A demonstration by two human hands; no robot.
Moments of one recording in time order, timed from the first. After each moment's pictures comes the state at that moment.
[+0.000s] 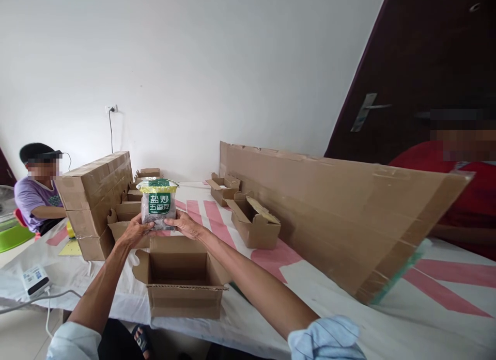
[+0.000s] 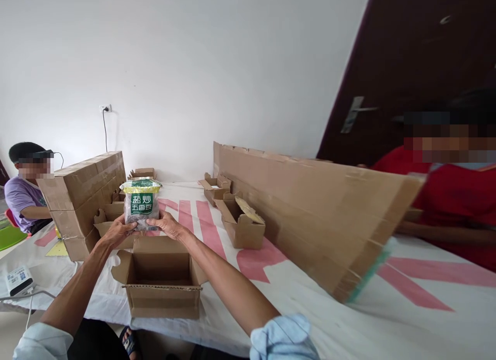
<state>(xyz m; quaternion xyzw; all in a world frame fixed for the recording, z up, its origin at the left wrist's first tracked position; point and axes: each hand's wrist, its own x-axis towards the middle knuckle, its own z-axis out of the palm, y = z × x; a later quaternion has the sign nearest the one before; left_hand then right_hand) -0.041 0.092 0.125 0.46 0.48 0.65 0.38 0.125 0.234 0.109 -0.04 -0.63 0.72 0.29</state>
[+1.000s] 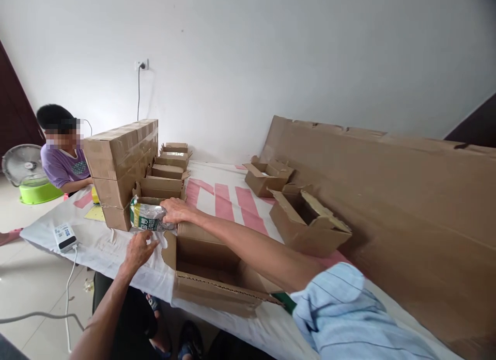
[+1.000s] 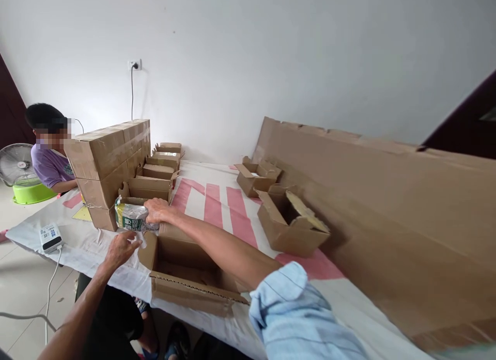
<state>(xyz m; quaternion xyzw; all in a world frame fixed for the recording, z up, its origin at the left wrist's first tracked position) -0.059 -0.007 0.008 0.40 0.86 0.31 0.05 0.027 0.176 0.129 -0.16 -0.98 0.10 0.01</state>
